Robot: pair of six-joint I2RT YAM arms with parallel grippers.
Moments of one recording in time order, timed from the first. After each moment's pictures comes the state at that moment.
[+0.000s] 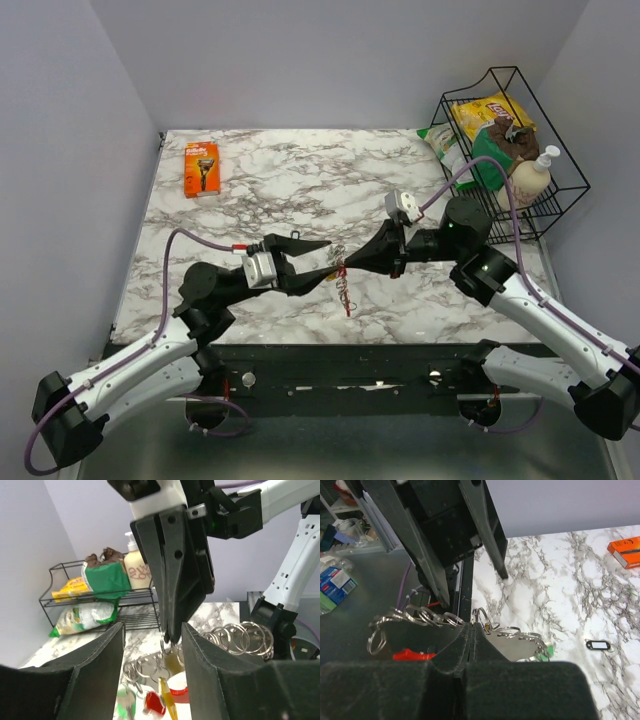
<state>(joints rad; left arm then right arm) -0.82 0.73 0.47 0.69 0.48 0.00 0.69 1.00 0.88 0.09 -0.91 0.05</state>
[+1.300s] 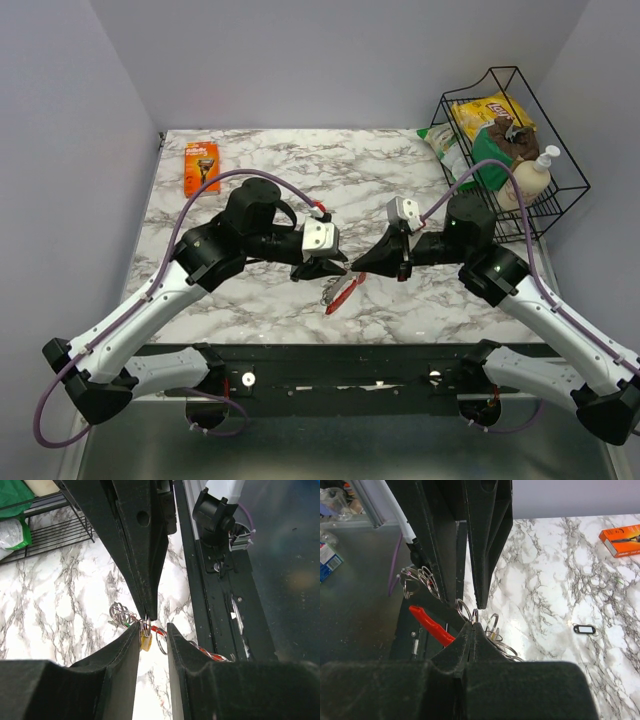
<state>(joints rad) -0.81 1.09 1.27 -0.59 0.77 0.42 0.69 0.96 0.95 -0.16 -0.89 -0.13</state>
